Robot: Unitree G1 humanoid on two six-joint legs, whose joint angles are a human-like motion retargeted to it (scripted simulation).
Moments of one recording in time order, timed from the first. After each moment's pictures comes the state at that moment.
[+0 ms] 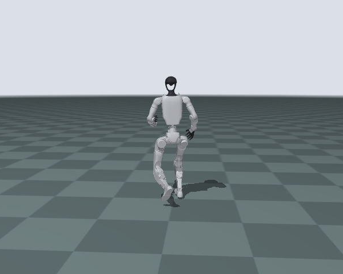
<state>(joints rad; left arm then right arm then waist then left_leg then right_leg) -0.03 0.42 -0.47 0.36 -0.11 -0.56 0.44 0.17 -0.43 0.47 0.74 0.03 -0.44 -0.32 -0.05 -0.03 -0.11 -0.13 0.17 0.20 1.33 -0.42 -0.03 -0.64 0.06 -0.07 1.21 -0.77 -0.05</state>
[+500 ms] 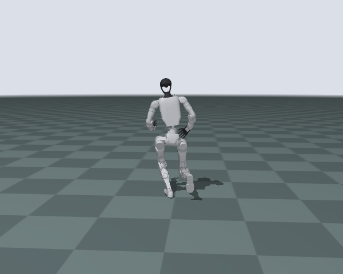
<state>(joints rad) -0.20 0.46 -0.49 0.55 -0.07 -0.53 0.42 0.05 -0.42 0.63 0.60 -0.08 -0.41 -0.27 -0.09 -0.24 -0.10 -0.69 -0.17 0.22 1.26 -0.86 0.25 -0.45 -0.18 0.07 1.86 -0.38 0.26</state>
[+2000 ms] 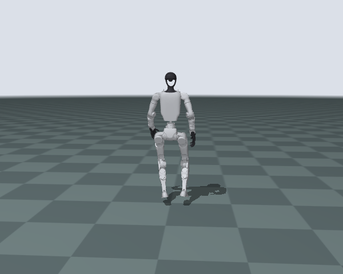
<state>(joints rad) -0.09 0.33 -0.59 1.13 -0.14 -0.36 0.09 0.34 -0.34 0.47 0.99 0.31 -0.26 -0.09 -0.04 -0.02 -0.23 -0.48 -0.05 0.16 0.87 -0.26 -0.09 -0.56 -0.16 -0.08 1.02 -0.33 0.23</state>
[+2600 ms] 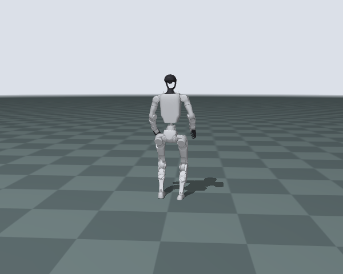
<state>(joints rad) -0.09 0.34 -0.68 1.07 0.08 -0.33 0.05 0.05 -0.36 0.49 0.73 0.14 -0.31 -0.25 -0.03 -0.06 -0.23 -0.62 0.02 0.17 1.07 -0.67 0.05 -0.61 -0.05 0.00 0.99 -0.58 0.16</state>
